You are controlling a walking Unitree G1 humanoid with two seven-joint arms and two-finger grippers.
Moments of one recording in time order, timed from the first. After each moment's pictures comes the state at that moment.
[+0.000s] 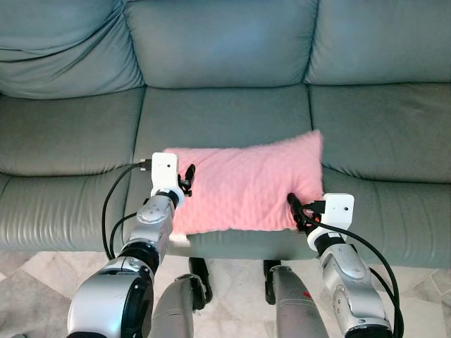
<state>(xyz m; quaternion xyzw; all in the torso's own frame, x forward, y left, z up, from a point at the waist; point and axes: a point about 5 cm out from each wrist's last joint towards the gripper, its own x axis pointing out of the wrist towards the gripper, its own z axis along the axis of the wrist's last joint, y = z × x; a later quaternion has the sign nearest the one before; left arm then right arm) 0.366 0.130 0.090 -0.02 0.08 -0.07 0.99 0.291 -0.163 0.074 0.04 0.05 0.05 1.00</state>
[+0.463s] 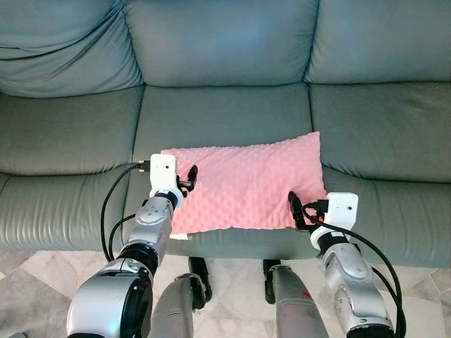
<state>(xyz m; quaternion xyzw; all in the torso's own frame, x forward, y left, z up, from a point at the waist) 0.365 0.131 0.089 -0.02 0.07 -0.07 0.99 0.292 -0.171 0.076 0.03 0.04 0.03 1.00</state>
